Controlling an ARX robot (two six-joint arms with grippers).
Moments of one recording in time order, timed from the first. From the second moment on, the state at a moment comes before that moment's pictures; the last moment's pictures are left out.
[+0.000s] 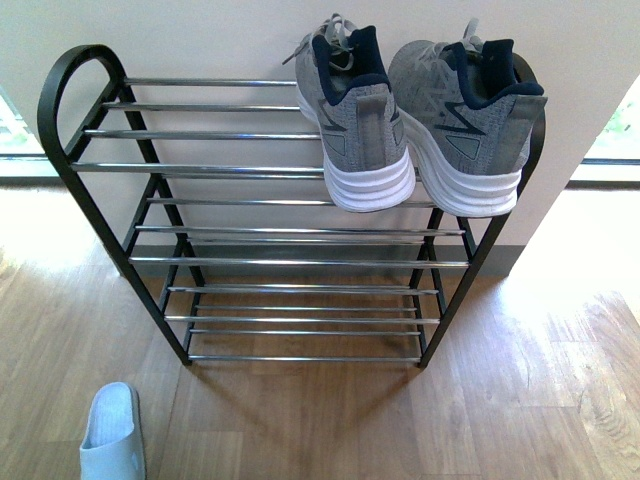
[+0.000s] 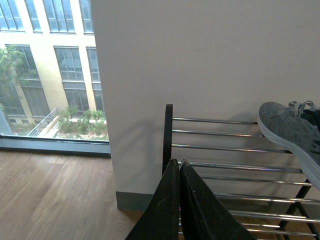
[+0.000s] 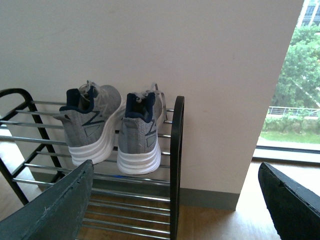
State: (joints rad) left arm 0.00 0.10 0.01 0.07 0.00 -0.01; right arm 0.00 0.01 0.02 0.00 0.00 0.00
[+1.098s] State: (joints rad) left arm 0.00 0.02 0.01 0.00 0.00 -0.01; right arm 0.00 0.00 0.02 0.00 0.00 0.00
